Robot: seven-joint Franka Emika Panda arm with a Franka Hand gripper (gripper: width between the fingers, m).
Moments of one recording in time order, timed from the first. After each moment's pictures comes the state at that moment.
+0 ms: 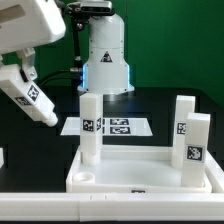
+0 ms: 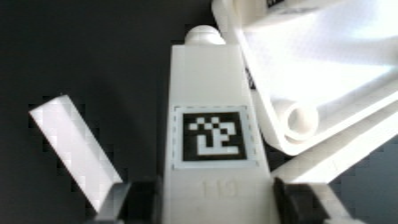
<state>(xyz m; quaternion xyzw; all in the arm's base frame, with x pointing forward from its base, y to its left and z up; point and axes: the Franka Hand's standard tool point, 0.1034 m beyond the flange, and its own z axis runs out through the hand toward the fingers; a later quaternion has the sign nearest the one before) 0.556 -0.159 0.159 -0.96 0.24 0.05 0.14</state>
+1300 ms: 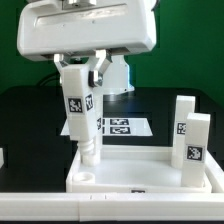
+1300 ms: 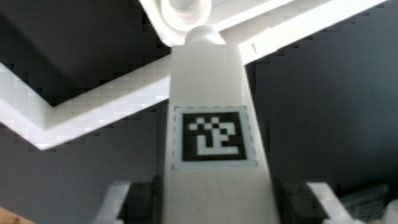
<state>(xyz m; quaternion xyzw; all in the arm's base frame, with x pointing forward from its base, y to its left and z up) 0.616 -0.059 0.164 -0.96 0.18 -0.23 0.01</state>
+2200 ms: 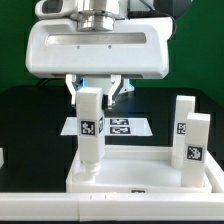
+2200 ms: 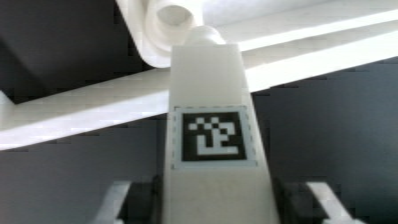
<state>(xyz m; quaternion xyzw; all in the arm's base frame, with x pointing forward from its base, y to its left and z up) 0.613 -0.047 0.134 -0.96 0.14 -0.23 -0.01</state>
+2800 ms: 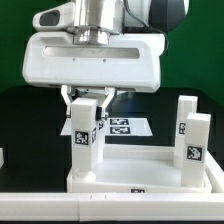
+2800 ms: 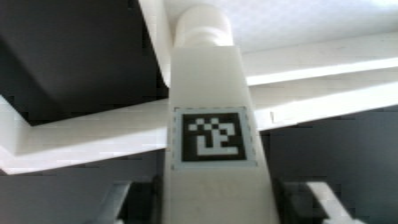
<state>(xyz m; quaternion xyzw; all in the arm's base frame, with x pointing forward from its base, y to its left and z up) 0.599 -0.054 0.115 -0.97 0.13 -0.23 -0.02</state>
